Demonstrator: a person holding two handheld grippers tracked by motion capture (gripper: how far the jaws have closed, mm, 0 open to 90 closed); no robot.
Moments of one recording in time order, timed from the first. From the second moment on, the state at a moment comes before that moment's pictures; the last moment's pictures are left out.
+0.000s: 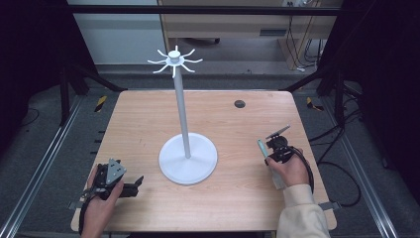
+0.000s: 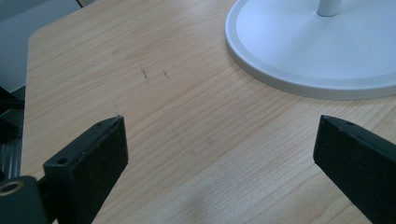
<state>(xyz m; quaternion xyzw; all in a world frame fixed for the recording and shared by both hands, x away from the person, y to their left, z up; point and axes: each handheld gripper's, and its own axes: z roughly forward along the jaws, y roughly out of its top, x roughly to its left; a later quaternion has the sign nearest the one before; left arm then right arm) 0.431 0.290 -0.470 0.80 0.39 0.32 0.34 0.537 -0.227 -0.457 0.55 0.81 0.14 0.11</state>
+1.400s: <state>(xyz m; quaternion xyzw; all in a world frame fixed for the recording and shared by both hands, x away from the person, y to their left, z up) 0.431 0.287 -0.471 0.80 0.38 0.31 0.34 0.541 -0.227 -0.468 0.57 0.80 0.12 0.09</state>
